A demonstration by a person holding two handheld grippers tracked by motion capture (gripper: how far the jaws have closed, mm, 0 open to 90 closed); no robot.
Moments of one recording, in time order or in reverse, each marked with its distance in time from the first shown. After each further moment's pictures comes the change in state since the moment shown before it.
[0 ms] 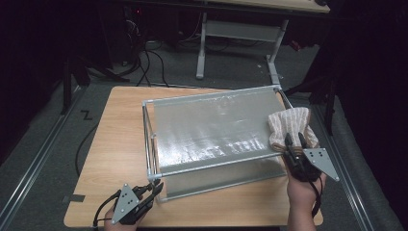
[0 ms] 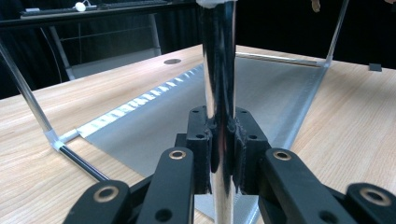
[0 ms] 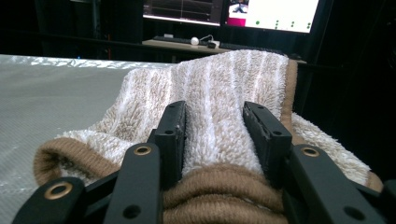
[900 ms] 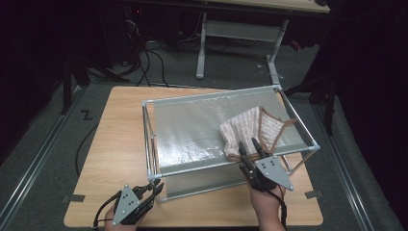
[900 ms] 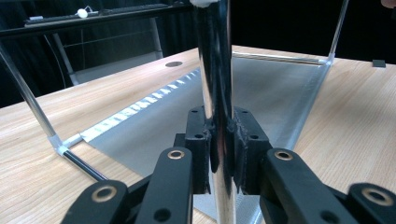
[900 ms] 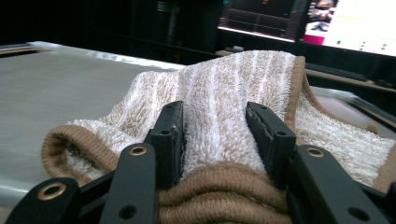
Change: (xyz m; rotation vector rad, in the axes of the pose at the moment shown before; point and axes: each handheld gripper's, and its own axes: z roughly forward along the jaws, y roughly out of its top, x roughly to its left) left arm -0.001 -0.001 0.001 -0.006 0.005 0.026; right arm 0.109 0.006 -0.022 -0.036 0.262 -0.084
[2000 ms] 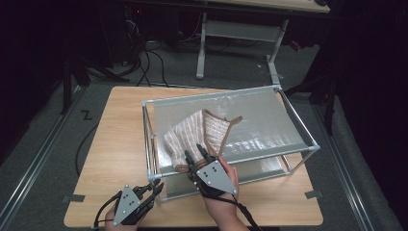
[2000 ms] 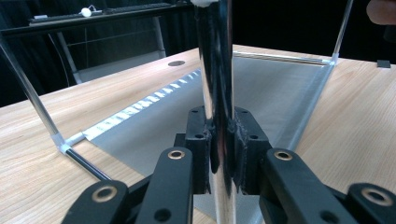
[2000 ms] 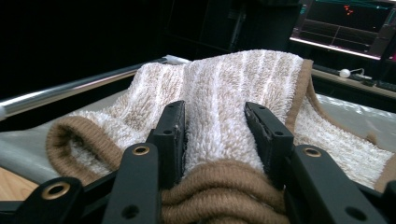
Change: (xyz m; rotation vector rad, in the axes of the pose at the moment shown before) left arm -0.002 0.000 0.000 0.002 0.015 -0.005; right arm 0.112 0.020 0.016 -0.017 0.223 -0.062
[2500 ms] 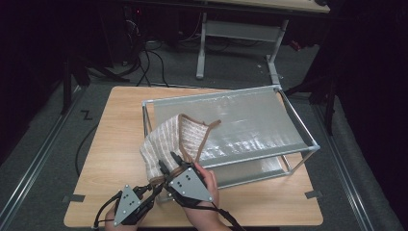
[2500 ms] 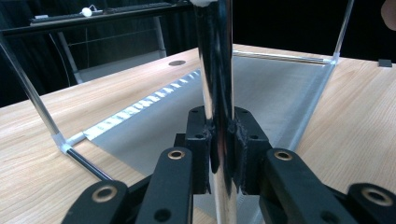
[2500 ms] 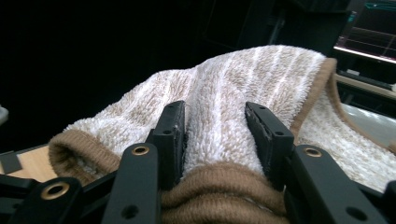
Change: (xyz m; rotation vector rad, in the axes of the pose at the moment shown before) left arm 0.000 0.000 0.000 0.002 0.000 0.004; right arm 0.051 0.015 0.007 -0.012 0.133 -0.032
